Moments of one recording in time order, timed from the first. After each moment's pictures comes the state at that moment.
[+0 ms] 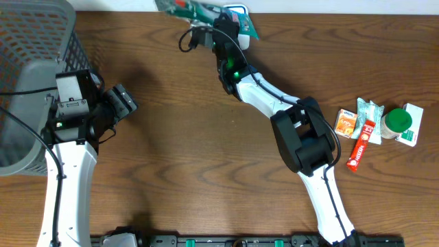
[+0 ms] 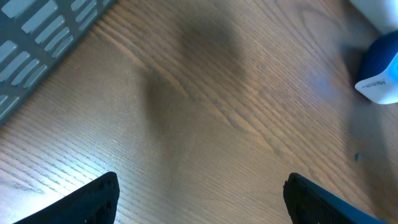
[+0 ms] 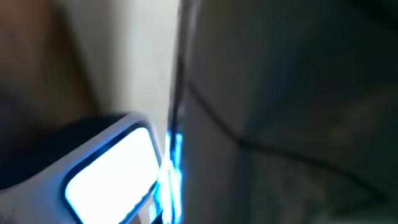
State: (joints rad) left arm 0.16 1.28 1.07 -0.73 0.12 -0.47; right arm 0.54 2.45 1.84 0.49 0.48 -1.26
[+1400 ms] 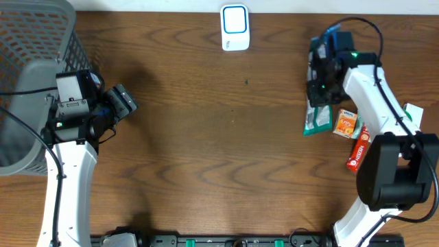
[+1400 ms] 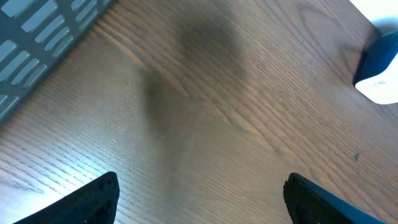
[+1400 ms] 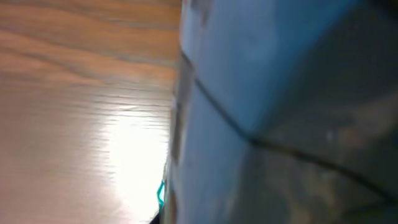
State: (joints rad) left arm 0.16 1.28 1.07 -0.73 0.12 -0.47; right arm 0.03 1.91 1.48 -0.97 0.01 -0.07
